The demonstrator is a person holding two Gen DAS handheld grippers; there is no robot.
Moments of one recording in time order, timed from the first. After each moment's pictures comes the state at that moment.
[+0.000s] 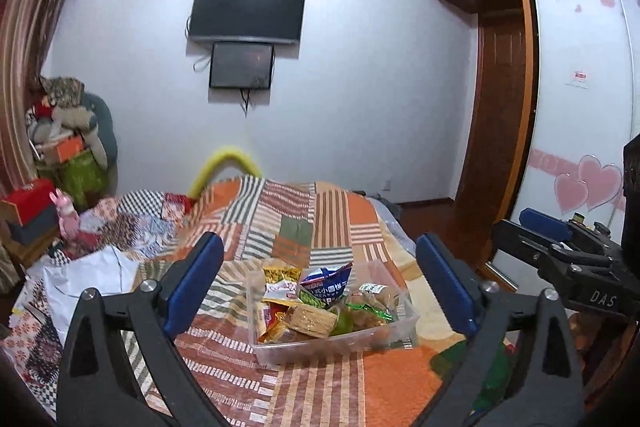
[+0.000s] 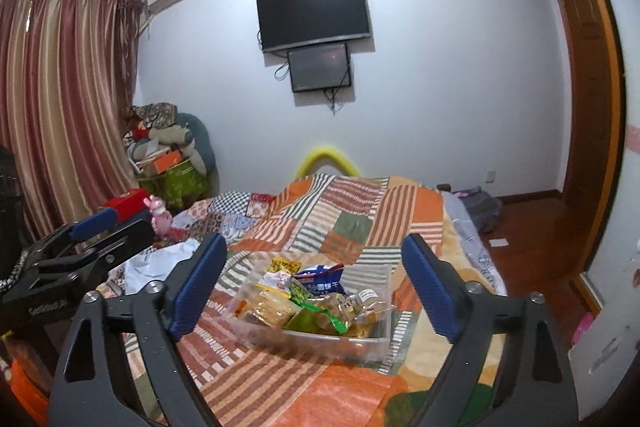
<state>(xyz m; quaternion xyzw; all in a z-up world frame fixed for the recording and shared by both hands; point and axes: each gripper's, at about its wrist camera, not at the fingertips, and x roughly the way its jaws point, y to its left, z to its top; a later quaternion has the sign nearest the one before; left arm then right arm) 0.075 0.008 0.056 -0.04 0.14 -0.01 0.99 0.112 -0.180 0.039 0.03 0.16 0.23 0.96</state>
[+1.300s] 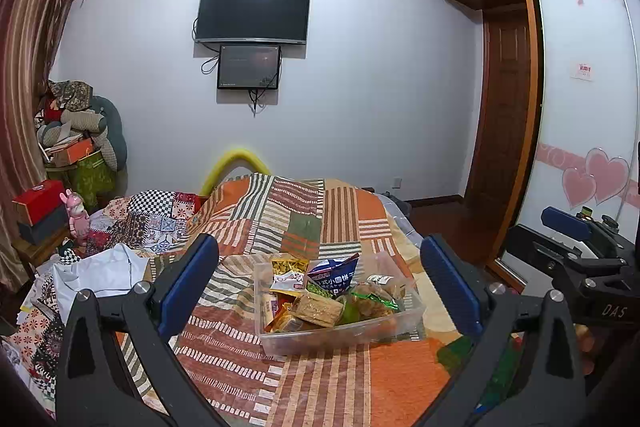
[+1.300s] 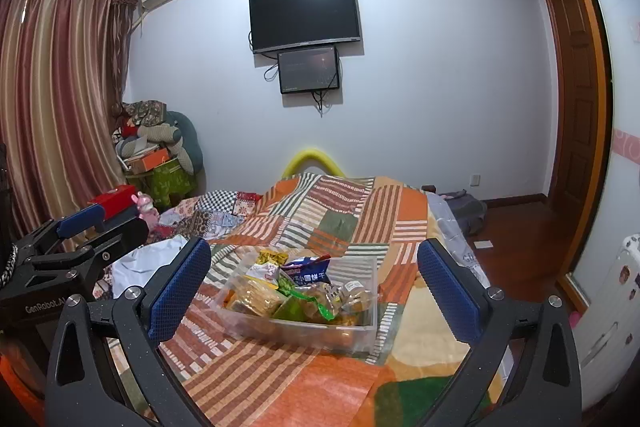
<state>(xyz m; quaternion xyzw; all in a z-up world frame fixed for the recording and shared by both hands) 0.065 0.002 0.045 -0.03 0.14 0.01 0.99 0.091 -0.186 0.029 0.02 0.16 0.21 0.96</state>
